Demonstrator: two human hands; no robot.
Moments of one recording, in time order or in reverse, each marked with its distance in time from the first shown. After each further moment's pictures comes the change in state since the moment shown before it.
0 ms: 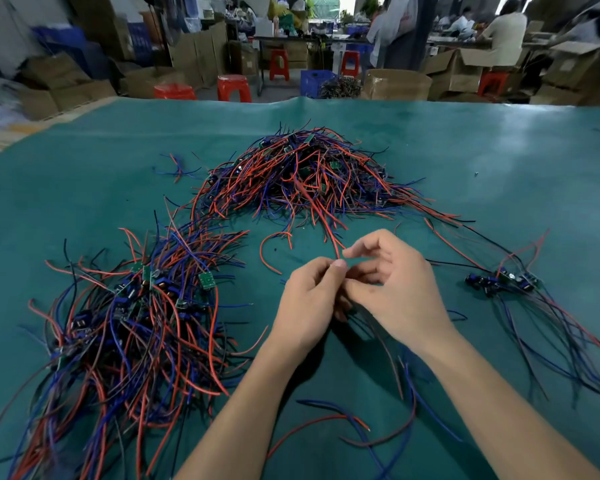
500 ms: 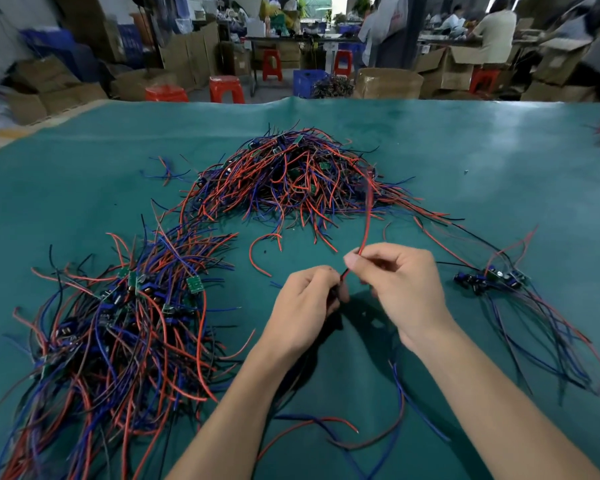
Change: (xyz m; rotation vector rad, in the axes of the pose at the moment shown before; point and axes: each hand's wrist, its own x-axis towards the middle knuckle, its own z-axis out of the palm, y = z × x) left_hand -0.003 0.005 0.002 0.058 -0.123 0.019; right_hand 0.010 0.018 -0.009 0.139 0.149 0.095
